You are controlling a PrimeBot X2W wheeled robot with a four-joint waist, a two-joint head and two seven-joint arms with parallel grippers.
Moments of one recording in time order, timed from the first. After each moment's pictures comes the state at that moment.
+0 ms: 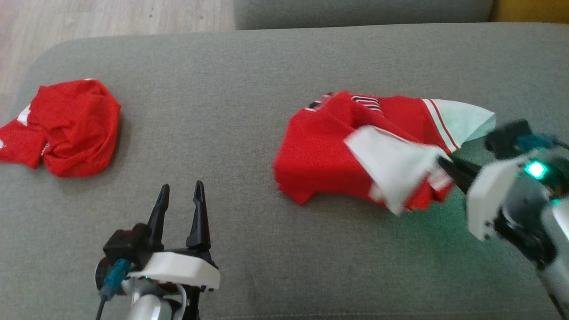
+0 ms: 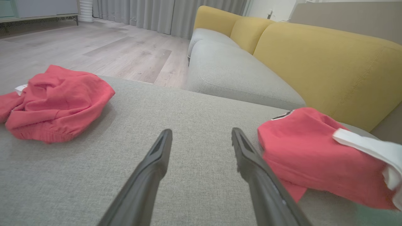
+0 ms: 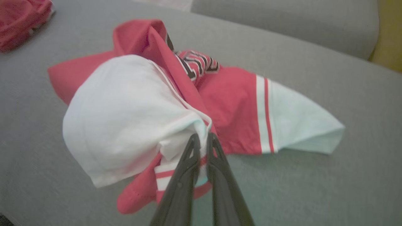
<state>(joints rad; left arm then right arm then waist) 0.00 0.05 -0.28 0.10 -0.32 0.13 -0.25 -0.36 -0.53 0.45 0.13 0.56 0.12 0.52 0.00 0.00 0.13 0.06</state>
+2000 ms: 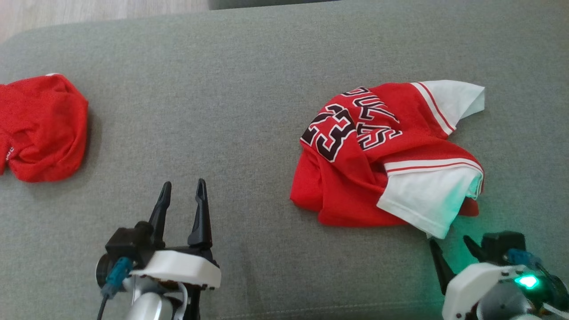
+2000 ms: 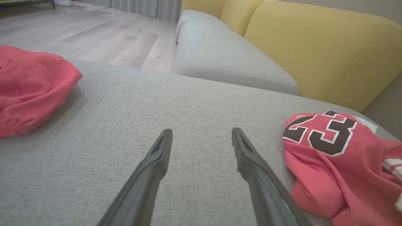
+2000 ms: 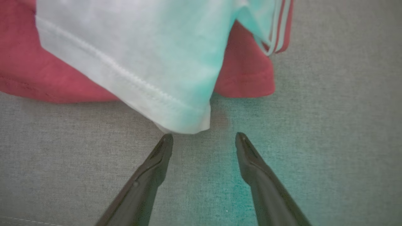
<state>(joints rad) -0.01 0.05 -0.28 0.10 -0.30 0.12 -0.25 0.18 -0.05 -0.02 -0.04 0.04 0.12 0.41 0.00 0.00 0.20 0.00</state>
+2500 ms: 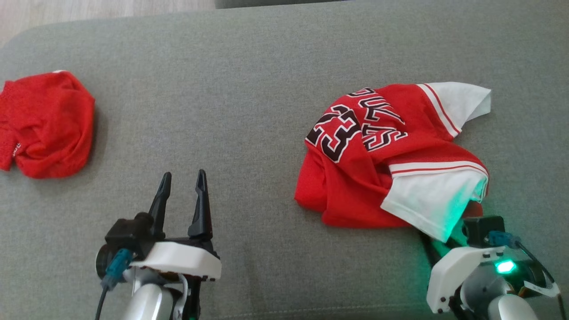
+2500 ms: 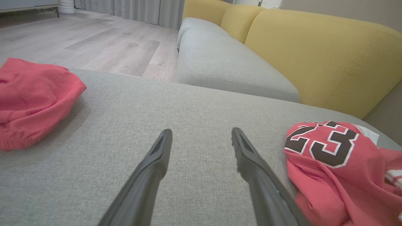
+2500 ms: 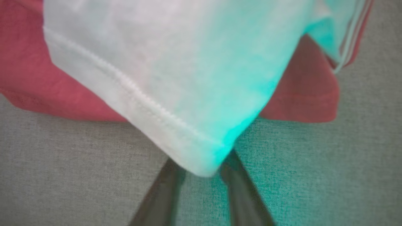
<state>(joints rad) -0.04 0.05 -0.28 0.11 -0.30 0.12 -0.25 0.06 -0.05 0.03 0.09 0.10 0.12 0.44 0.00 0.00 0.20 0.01</state>
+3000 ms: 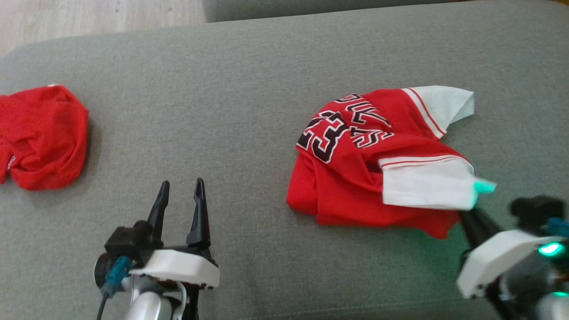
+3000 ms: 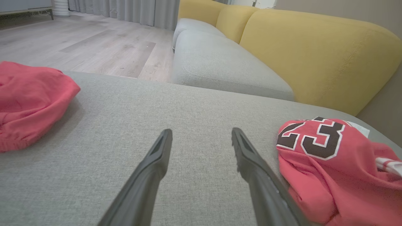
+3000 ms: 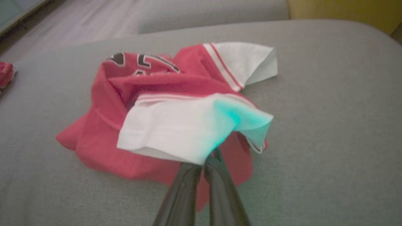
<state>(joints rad) -0.02 0.05 -0.27 0.11 -0.29 0.12 -0.25 0.12 -0.08 0.00 -0.22 0.20 0.12 0.51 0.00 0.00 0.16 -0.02</state>
